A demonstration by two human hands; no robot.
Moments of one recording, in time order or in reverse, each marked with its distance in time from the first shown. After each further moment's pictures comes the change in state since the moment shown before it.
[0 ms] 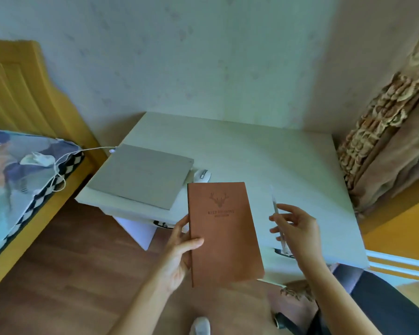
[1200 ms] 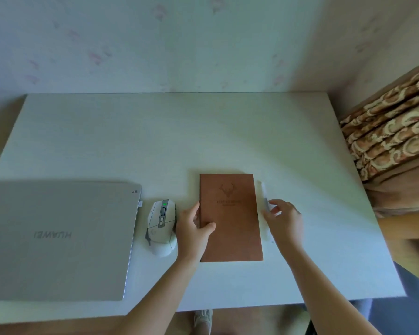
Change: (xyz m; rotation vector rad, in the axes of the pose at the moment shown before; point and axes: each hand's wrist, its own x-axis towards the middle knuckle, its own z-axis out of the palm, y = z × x) left_hand 0.318 -0.048 0.035 0.816 0.107 0.011; right_hand 0.241 0.120 0.076 -0.595 0.249 0.255
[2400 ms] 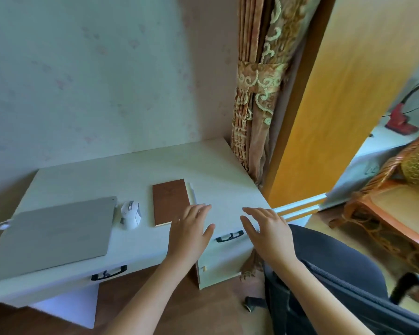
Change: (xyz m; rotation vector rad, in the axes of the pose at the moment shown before) left_hand -0.319 0.067 0.004 0.783 0.015 1.061; right_hand -0.309 0.097 -0.243 -0.104 0.432 -0.523
